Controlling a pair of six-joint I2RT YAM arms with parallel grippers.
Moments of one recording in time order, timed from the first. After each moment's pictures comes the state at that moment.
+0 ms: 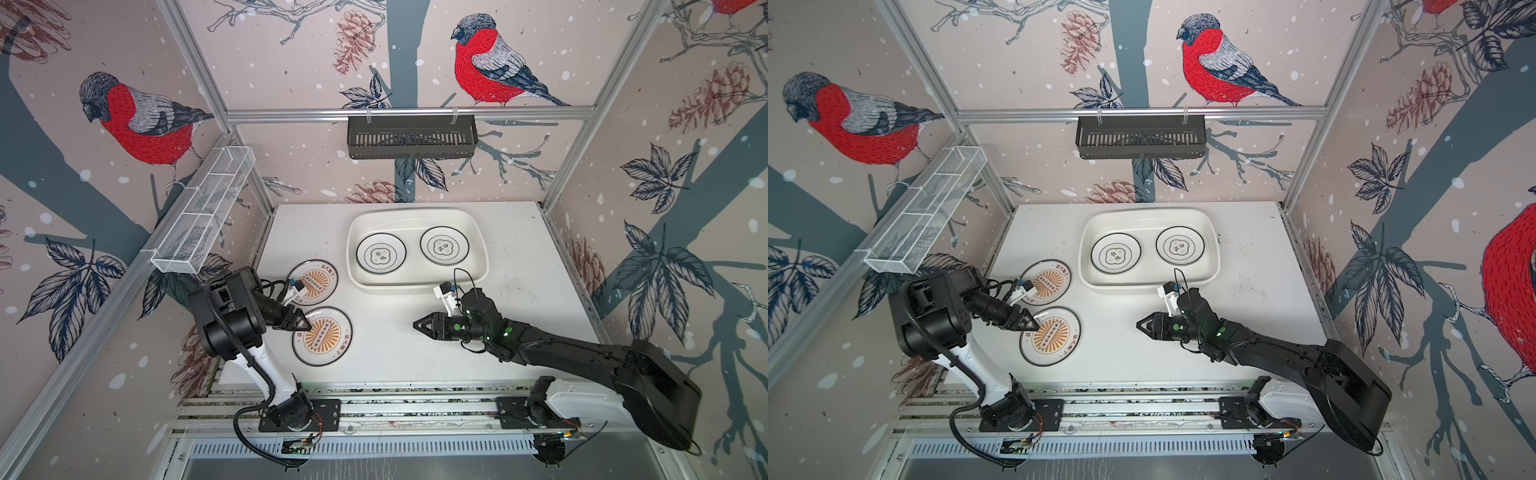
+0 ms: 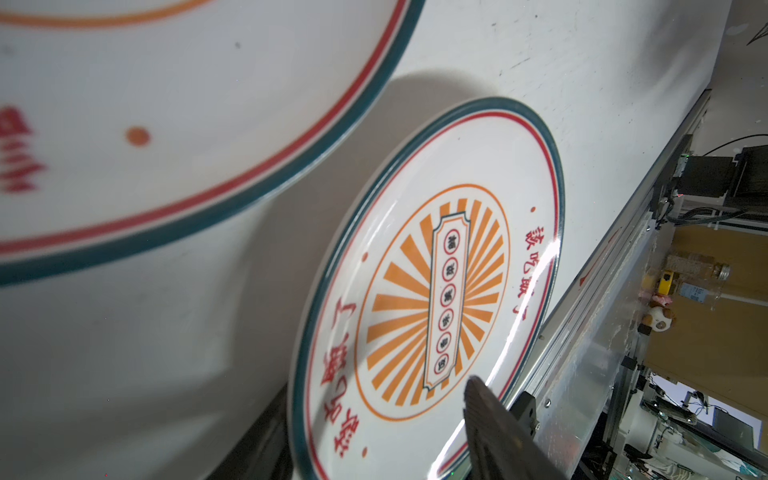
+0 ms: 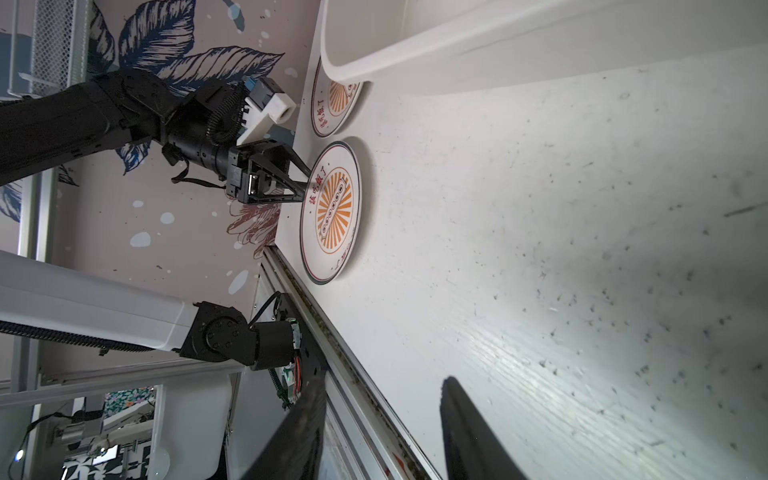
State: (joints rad) left arm 0.50 1.85 1.05 -1.19 0.53 0.96; right arm 0.86 1.22 0.45 0.25 -0.42 0.92
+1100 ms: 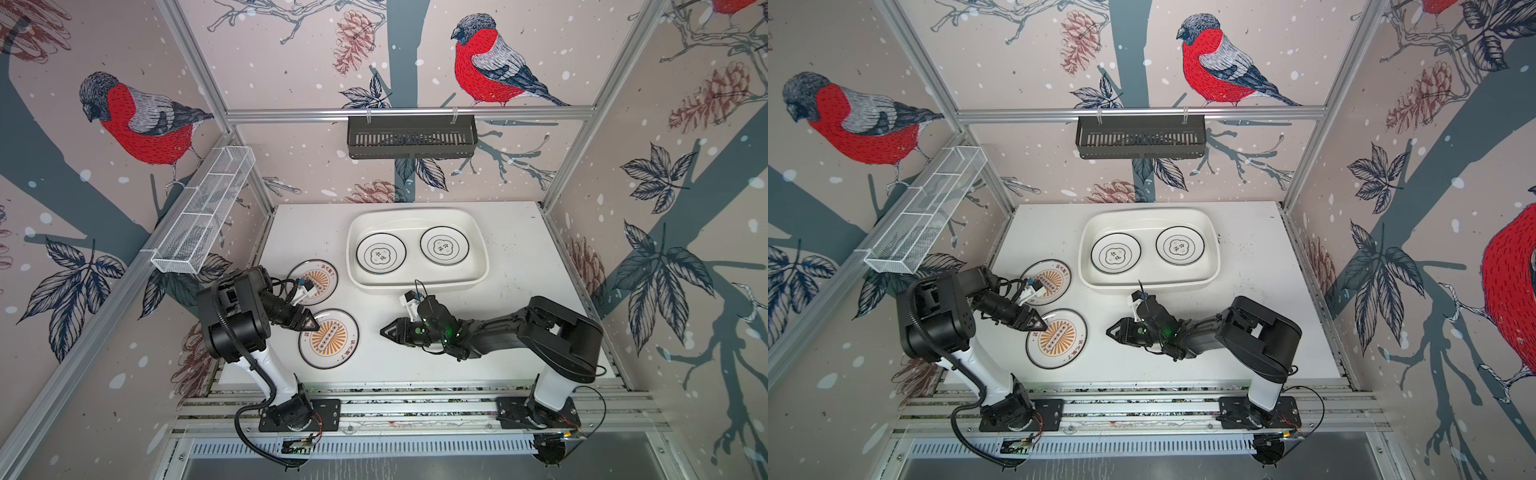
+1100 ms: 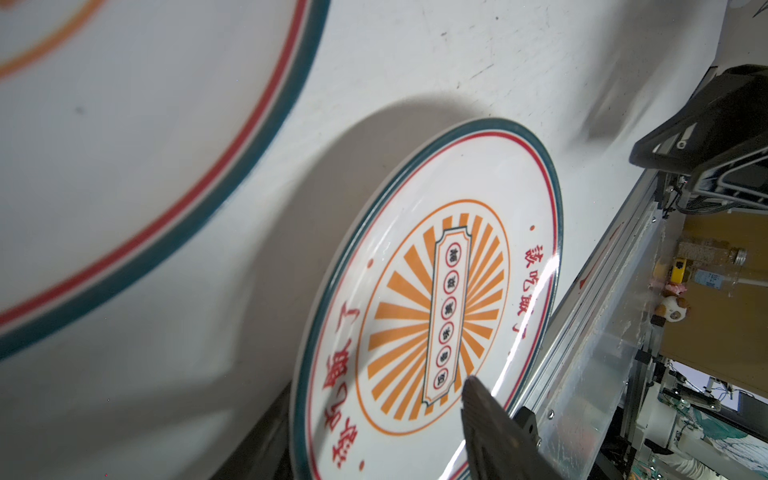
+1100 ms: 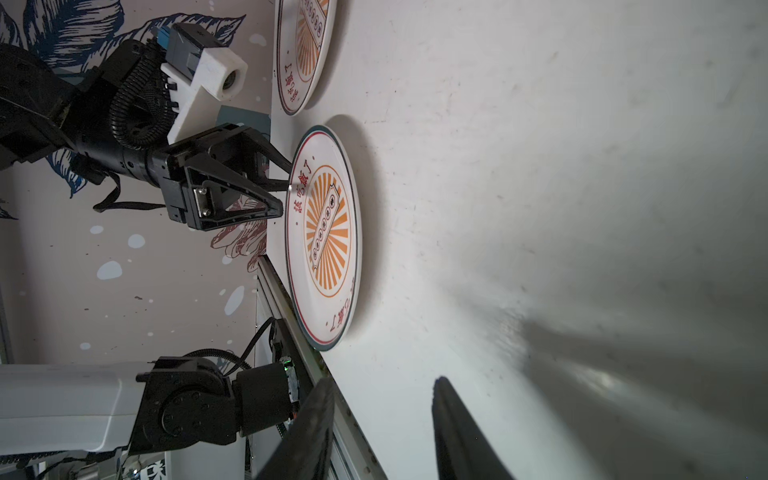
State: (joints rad) left arm 0.42 1.81 0.99 -1.14 0.56 0.95; right arm 1.03 1.77 0.65 0.60 -0.35 1.11
